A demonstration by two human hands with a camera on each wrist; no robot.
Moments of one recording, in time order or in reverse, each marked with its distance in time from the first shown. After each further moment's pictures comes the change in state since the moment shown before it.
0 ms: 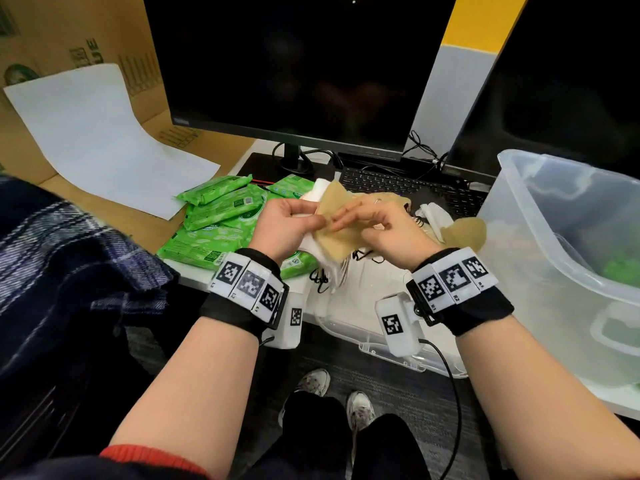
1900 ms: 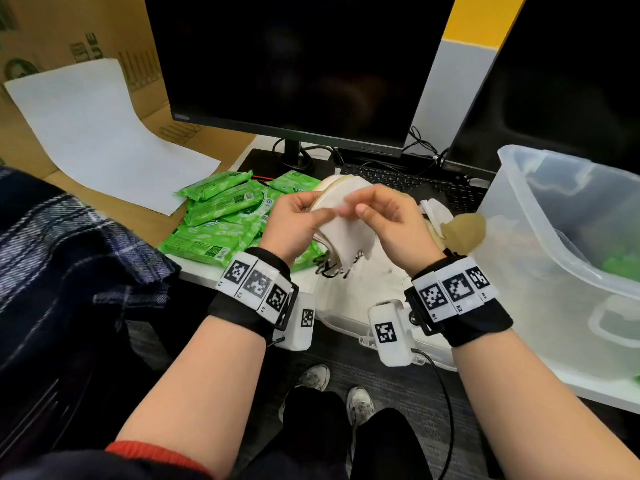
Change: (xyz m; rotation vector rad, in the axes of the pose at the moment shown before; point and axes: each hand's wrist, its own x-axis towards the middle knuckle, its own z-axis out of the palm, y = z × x) left_hand -0.007 0.000 0.011 -0.143 -0.080 0.080; right_hand -0.009 -0.003 0.010 0.155 0.282 -0.072
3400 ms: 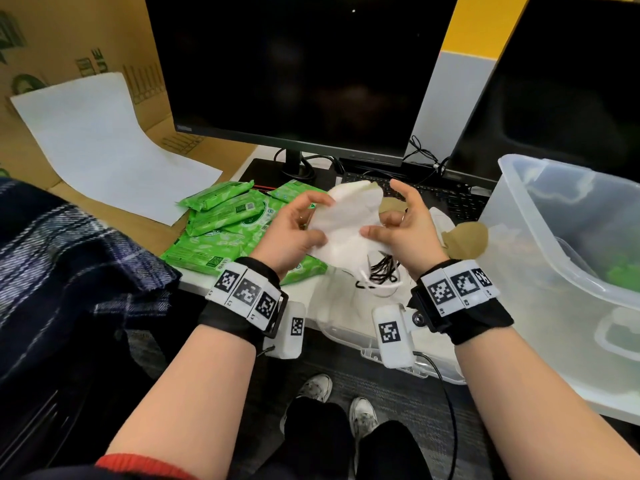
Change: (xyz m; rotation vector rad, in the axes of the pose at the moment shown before) left_hand 0.001 -0.001 -0.012 0.001 -0.163 0.008; right_hand 0.012 0.024 -0.014 0.178 0.163 0.299
